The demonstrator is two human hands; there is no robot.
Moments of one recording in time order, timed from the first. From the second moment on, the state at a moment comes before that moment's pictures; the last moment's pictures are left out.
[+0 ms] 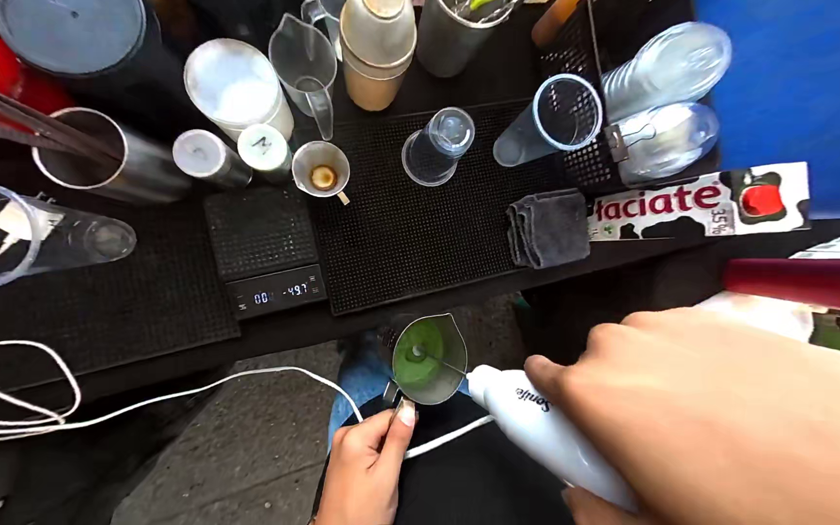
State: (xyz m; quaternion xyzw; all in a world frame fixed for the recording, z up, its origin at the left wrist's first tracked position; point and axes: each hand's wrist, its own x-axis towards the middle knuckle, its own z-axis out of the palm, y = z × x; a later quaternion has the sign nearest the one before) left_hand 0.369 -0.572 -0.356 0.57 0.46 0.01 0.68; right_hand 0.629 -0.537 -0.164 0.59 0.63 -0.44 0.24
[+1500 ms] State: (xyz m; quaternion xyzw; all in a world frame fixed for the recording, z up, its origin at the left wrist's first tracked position) left_hand 0.373 -0.565 -0.333 0.62 0.43 -0.02 0.66; right_hand 0.624 -0.533 -0.151 0.54 0.63 -0.50 0.26
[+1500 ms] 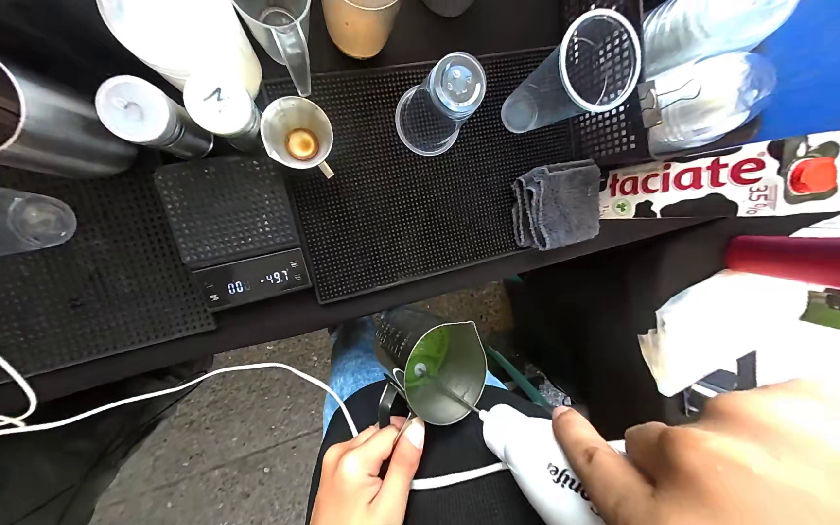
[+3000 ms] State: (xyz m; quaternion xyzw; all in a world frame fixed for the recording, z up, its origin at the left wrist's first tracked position) left_hand 0.467 -0.515 -0.332 0.68 0.42 0.36 0.47; right_hand 0.667 -0.578 -0.089 0.75 0.59 -0.28 0.04
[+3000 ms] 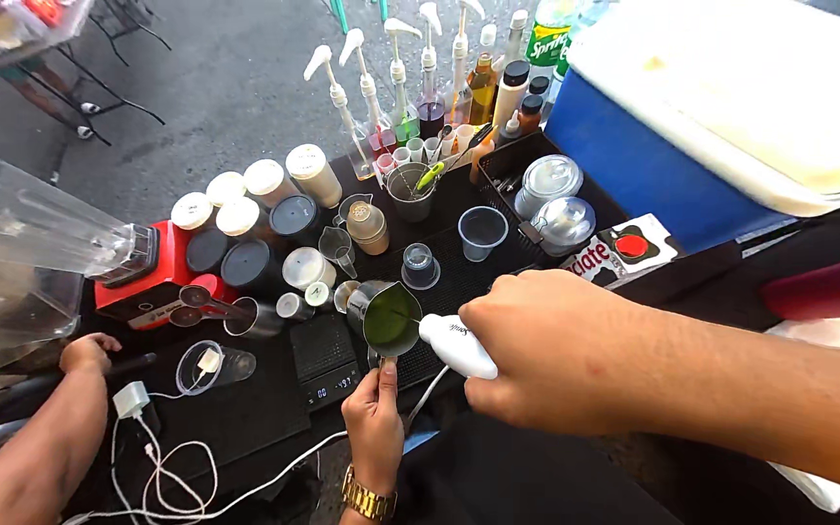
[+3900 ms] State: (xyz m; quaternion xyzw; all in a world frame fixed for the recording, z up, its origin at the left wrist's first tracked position) left_hand 0.470 -0.514 -0.336 0.68 0.43 0.35 0.48; right_hand 0.664 -0.574 -0.086 0.76 0.58 -0.30 0.06
